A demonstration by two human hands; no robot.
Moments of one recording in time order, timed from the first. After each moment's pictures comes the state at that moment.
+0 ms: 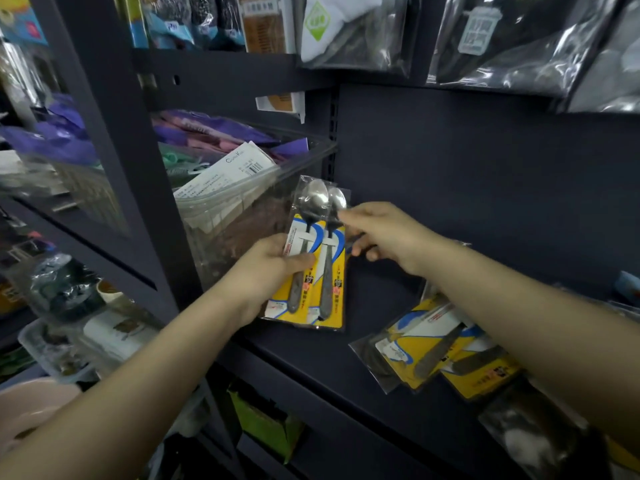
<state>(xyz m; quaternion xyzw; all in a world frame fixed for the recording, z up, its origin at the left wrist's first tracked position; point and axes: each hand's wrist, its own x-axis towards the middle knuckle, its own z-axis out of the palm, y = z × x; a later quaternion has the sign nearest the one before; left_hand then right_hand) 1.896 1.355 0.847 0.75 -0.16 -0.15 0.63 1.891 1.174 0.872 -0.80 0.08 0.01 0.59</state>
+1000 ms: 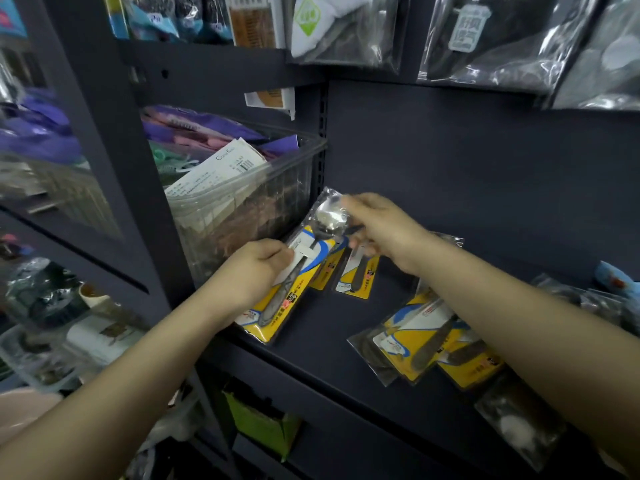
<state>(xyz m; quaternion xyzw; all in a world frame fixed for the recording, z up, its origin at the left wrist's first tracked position) 1.905 1.368 0.837 0.84 -0.23 -0.05 0.48 1.894 1.172 0.865 -0.80 0.10 -0.05 0.60</state>
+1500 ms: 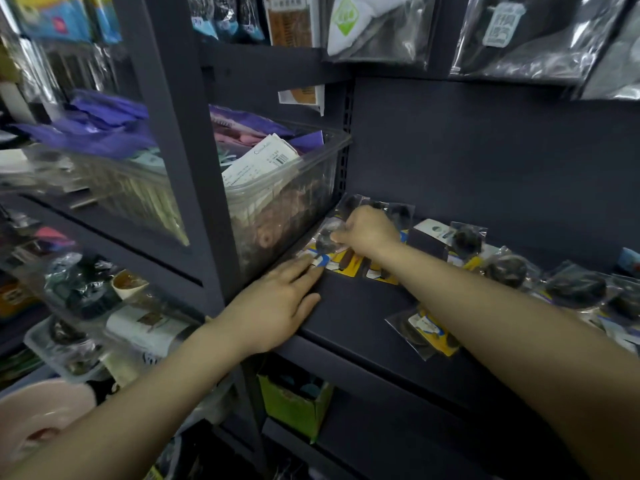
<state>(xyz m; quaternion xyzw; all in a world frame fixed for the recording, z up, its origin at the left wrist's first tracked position) 1.898 1.410 0.794 0.88 -0.45 0.07 0.12 1.929 1.218 0.834 -0.95 0.15 -0.09 0.25</state>
